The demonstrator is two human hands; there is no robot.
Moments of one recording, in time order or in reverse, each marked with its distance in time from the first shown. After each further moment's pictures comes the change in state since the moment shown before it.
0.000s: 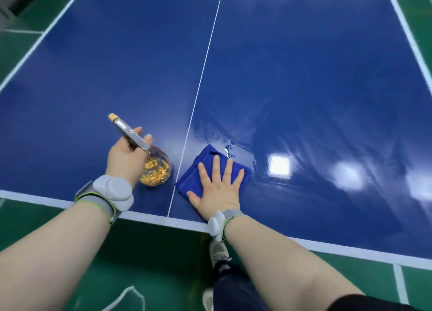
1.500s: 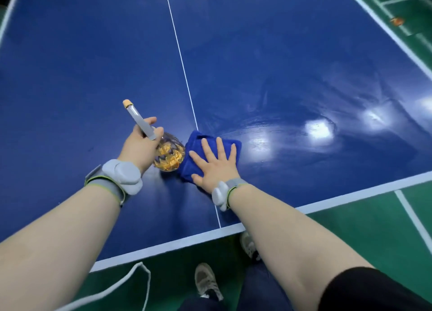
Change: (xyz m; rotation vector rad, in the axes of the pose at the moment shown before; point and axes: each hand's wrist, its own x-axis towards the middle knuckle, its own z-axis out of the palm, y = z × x) left_hand 0.123 0.007 -0.024 0.132 -0.489 0.174; right_hand 0.081 -0.082 -0.015 0.021 -0.019 0.137
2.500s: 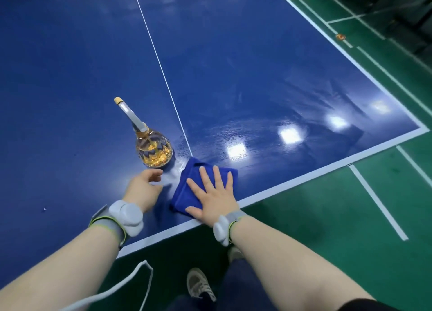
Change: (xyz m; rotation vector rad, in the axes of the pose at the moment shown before) left_hand -0.071 -0.070 0.004 0.287 -0.204 -0.052; right_hand -0.103 -0.026 0.047 0.003 -0.004 0.085
